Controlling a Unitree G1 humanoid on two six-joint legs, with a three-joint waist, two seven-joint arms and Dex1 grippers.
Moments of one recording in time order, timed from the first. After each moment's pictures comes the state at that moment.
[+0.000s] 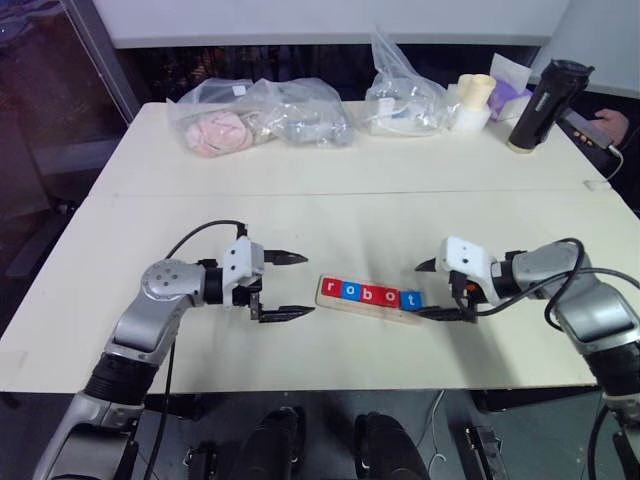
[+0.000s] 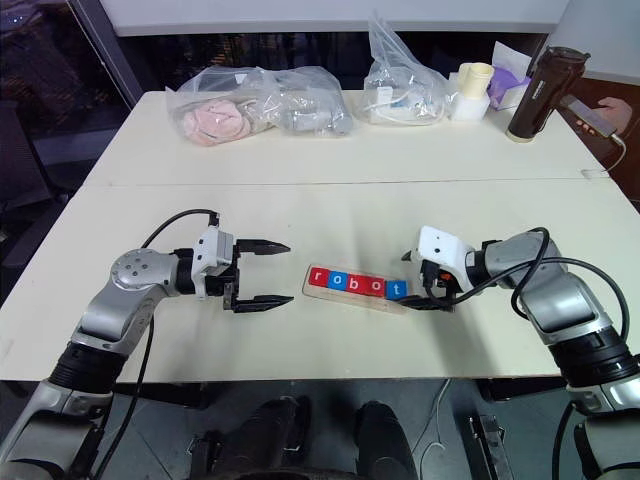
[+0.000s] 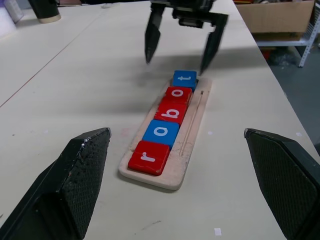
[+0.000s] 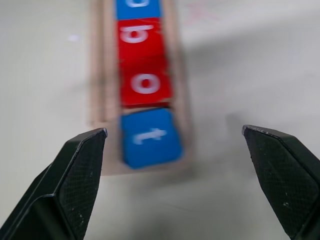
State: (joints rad) left arm -0.39 0.56 -0.15 -0.02 -0.36 0.10 -1.20; right arm -0.43 -0.93 0.17 0.00 0.14 0.39 1.19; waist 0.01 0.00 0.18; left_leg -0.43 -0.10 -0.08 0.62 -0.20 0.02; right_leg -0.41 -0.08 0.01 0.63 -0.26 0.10
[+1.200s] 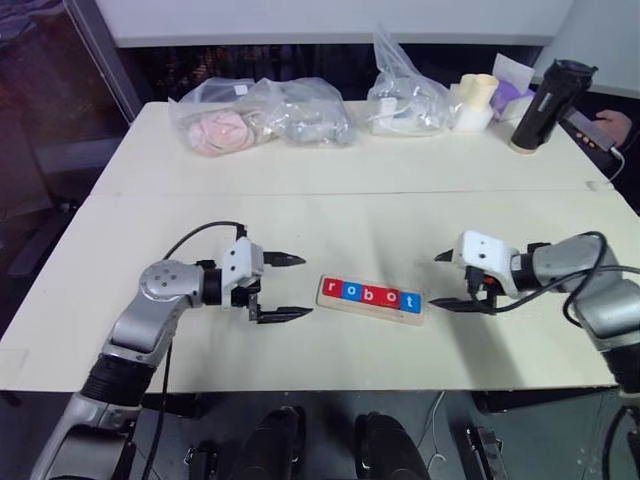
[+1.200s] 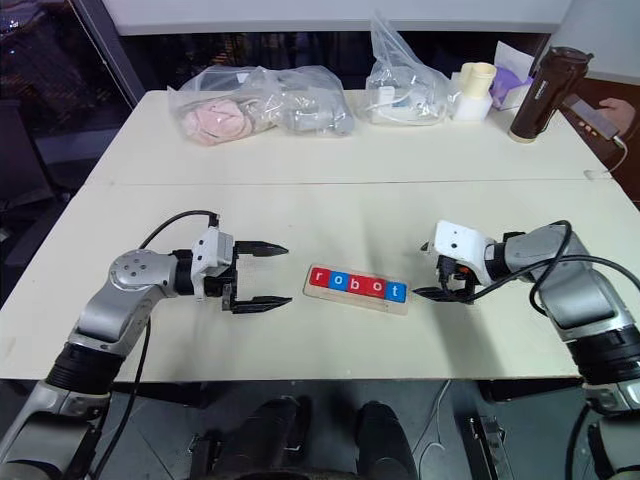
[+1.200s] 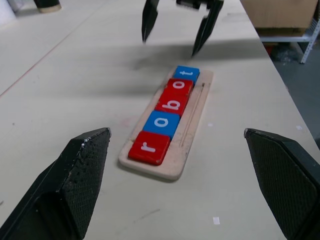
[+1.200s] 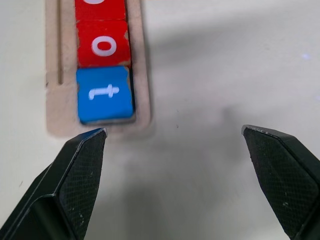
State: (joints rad) left arm -0.38 0.59 -0.14 -0.04 -0.35 0.14 -1.19; right arm -0.38 -0.99 0.08 -0.06 0.12 0.36 1.19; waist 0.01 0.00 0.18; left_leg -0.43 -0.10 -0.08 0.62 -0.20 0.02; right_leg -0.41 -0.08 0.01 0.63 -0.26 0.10
